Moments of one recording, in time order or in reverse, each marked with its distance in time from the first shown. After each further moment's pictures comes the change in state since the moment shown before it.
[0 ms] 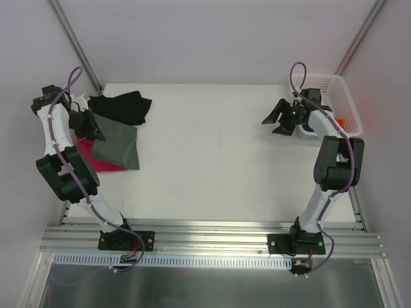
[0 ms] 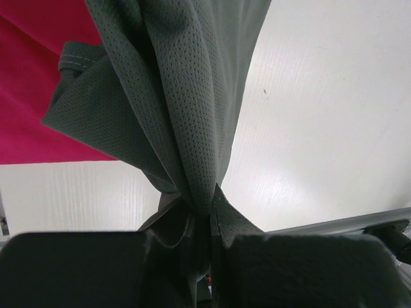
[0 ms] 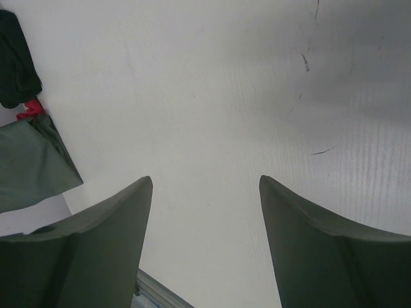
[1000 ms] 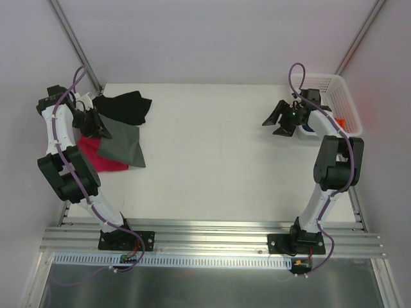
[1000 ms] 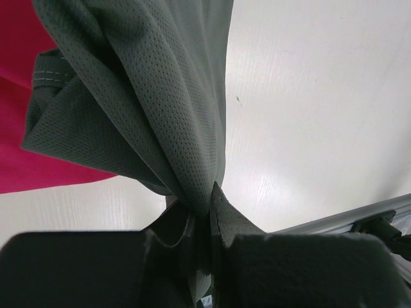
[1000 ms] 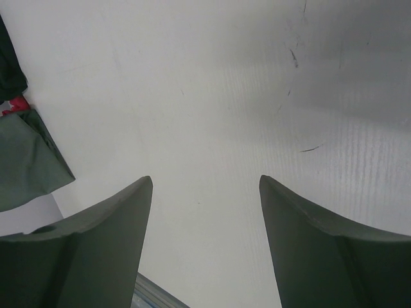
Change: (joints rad) left arm -0.031 -0.009 -0.051 0.062 0.077 -0.016; right arm 0.000 0.010 0.000 -0.019 0.018 -0.031
